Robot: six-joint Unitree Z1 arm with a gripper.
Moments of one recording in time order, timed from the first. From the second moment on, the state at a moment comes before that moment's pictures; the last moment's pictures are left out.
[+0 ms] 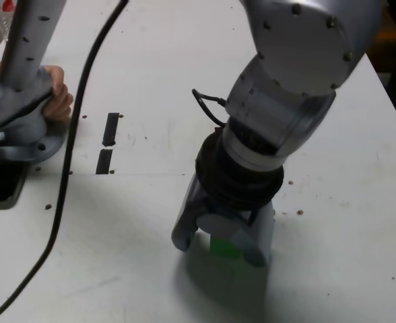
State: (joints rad) arm -0.61 2.23 -1.76 1.40 -0.10 -0.32
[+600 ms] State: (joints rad) arm -0.57 2.25 -1.77 1.40 -0.11 -0.28
